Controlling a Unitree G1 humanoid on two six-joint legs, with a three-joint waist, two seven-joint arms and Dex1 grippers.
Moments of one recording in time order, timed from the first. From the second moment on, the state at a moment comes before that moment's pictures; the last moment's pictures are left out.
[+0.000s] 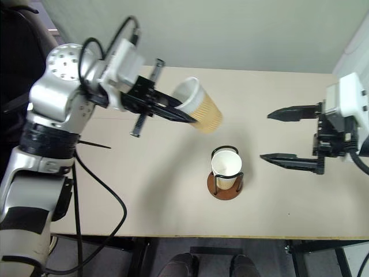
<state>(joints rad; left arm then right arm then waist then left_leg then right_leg) -1.25 0.70 -0.36 0.27 -0.57 0.15 -1.57 -0.45 -1.14 -0.42 -0.46 0.80 0.74 1.18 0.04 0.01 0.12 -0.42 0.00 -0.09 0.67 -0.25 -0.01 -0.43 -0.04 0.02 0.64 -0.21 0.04</state>
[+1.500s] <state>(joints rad) -0.98 0.94 -0.29 0.29 -0.53 0.27 -1.54 -0.28 -1.16 -0.40 -0.33 0.71 0.57 1.23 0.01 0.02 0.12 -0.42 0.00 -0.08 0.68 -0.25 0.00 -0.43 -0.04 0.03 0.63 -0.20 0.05</state>
